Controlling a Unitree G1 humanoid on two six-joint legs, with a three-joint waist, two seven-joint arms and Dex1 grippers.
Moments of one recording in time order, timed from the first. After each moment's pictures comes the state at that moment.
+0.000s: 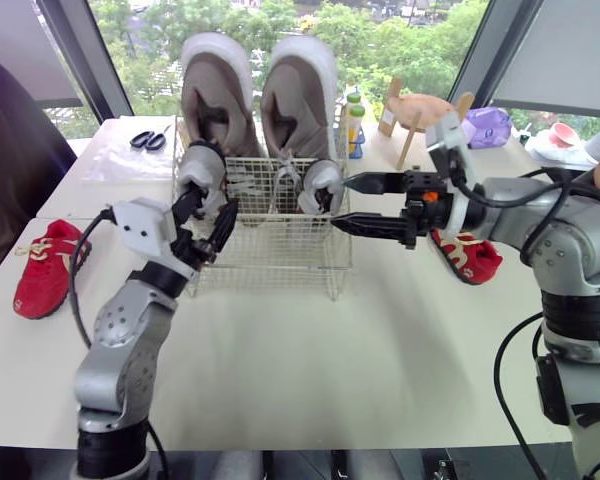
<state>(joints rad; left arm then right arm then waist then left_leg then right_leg) -0.14 0.31 0.20 -0.62 -0.51 0.47 -0.29 -0.81 -0.72 -0.02 -0.18 0.77 0.92 0.95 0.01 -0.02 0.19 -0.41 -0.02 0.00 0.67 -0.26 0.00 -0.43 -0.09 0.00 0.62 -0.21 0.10</state>
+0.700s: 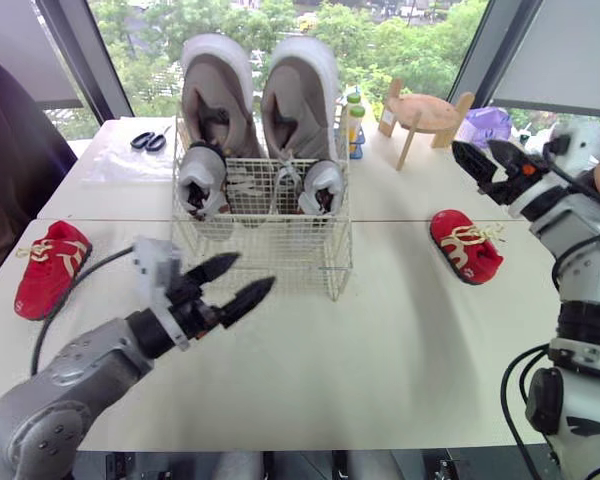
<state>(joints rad) -0.01 0.58 0.18 -0.83 -1.11 0.77 -0.30 -0.63 -0.63 -0.41 0.24 0.52 0.45 0.48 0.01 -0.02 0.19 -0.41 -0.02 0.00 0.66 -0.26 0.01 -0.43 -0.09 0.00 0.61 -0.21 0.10</state>
